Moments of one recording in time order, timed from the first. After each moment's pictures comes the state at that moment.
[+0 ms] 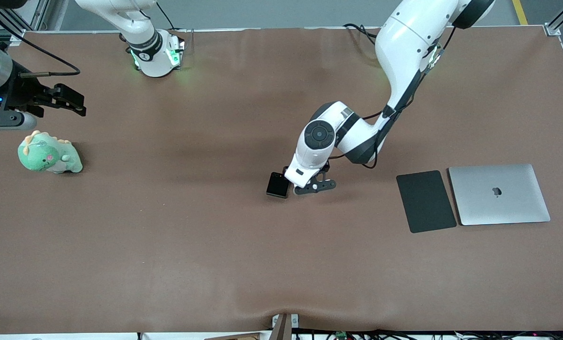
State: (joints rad) left arm -0.50 0.72 -0.26 -1.59 0.12 2.30 -0.94; right arm 0.03 0.01 0.07 -1.51 0.00 1.39 0.07
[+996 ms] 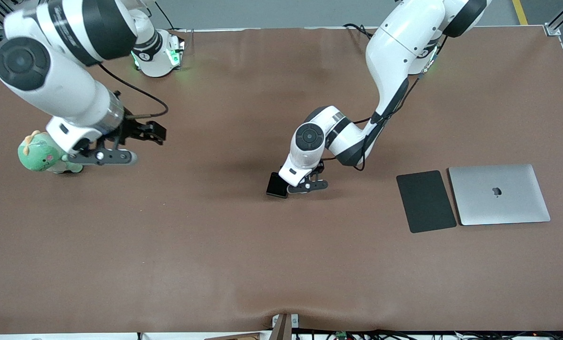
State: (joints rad) left arm -0.53 0.77 -0.25 -1.58 0.16 2.32 -0.94; right arm 0.26 0.20 0.08 -1.54 0.07 1.61 0.34
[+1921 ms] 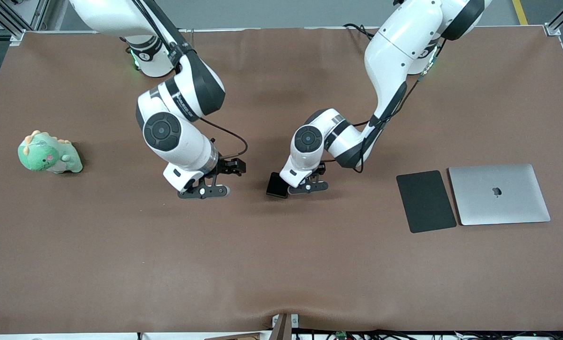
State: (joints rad) left arm -0.53 0.79 -0.25 -1.58 0.18 2.32 -0.94; right arm 0.44 0.48 0.07 -1.54 0.13 1.98 0.43
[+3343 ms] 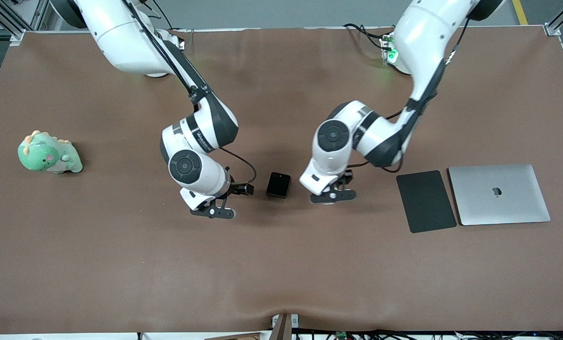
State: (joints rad) left arm -0.39 0.59 -0.24 -1.54 0.25 2.09 -0.78; right arm 0.46 0.68 0.07 -1.46 0.13 2.11 0.59
